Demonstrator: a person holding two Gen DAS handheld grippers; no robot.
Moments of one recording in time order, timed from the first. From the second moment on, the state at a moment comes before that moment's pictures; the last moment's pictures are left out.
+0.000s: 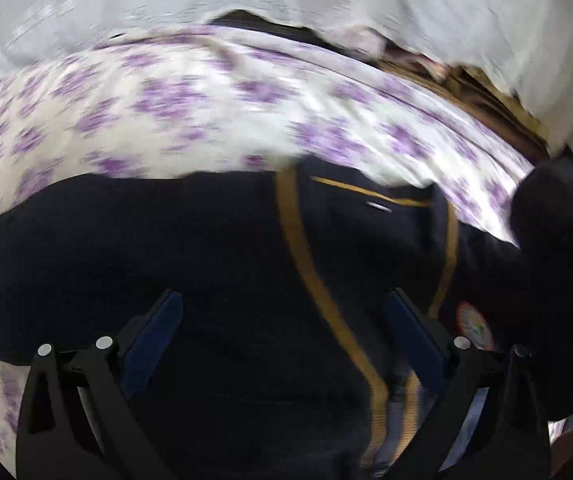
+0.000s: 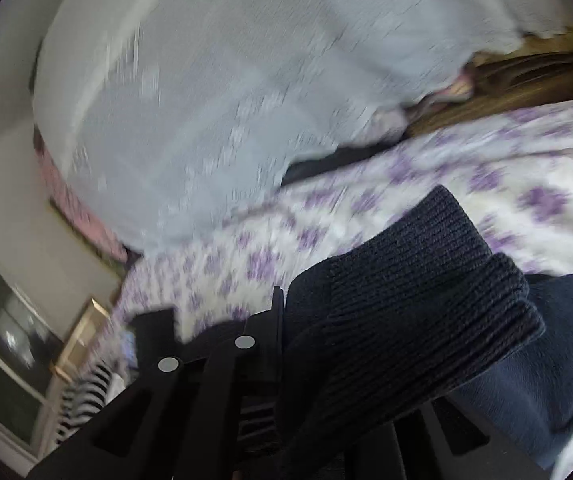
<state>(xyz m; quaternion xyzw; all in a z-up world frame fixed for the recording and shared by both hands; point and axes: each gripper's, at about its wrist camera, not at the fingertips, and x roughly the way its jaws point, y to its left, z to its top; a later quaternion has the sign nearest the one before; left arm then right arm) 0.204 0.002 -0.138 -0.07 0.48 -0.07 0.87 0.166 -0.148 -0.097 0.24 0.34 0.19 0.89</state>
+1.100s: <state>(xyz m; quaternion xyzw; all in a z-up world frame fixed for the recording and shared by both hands) 0.152 0.026 -0.093 -0.07 0.39 -0.08 0.91 0.096 -0.350 -0.101 0.34 0.29 0.11 0.89</state>
